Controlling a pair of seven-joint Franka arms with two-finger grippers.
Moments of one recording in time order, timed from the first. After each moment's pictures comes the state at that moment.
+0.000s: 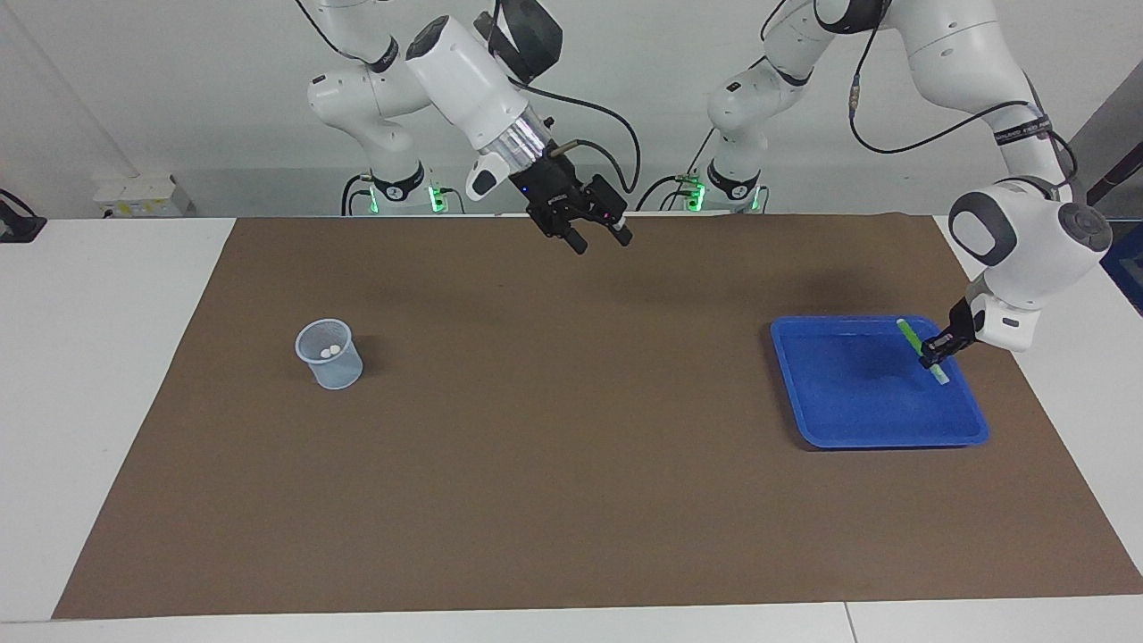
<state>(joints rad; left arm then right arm) 0.50 0.27 -0.24 -1.89 0.04 2.14 -0.09 0.34 -0.04 0.26 -1.97 0.64 2.49 0.77</state>
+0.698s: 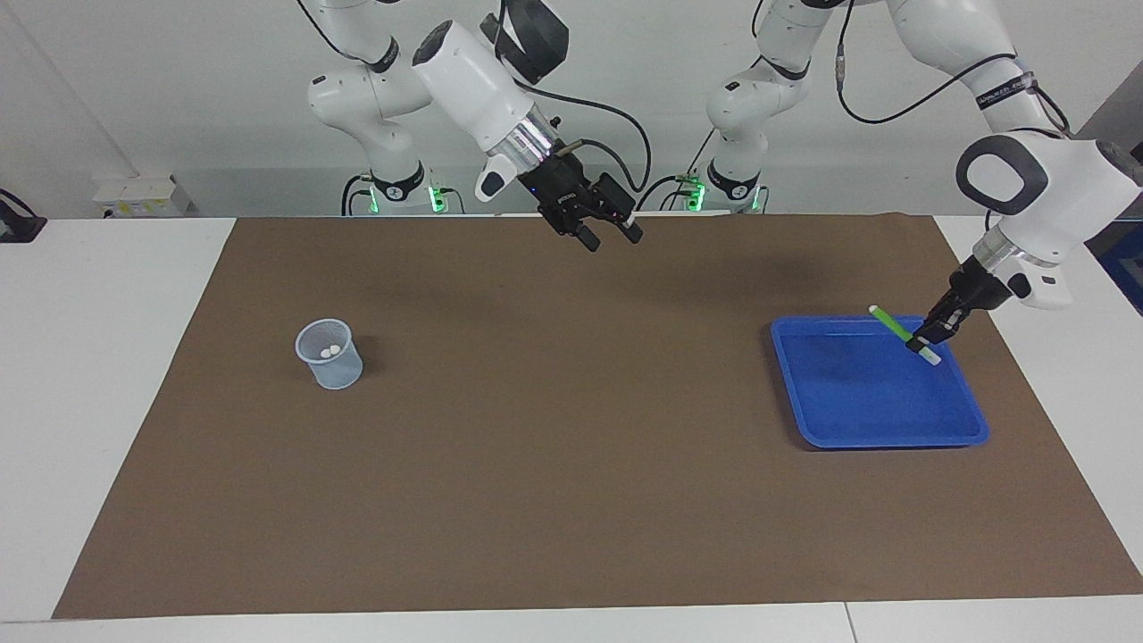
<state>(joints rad) 0.44 0.11 -0.24 -1.89 -0.28 2.06 -0.54 0.37 -0.02 0.26 -1.97 0.71 2.54 0.78</state>
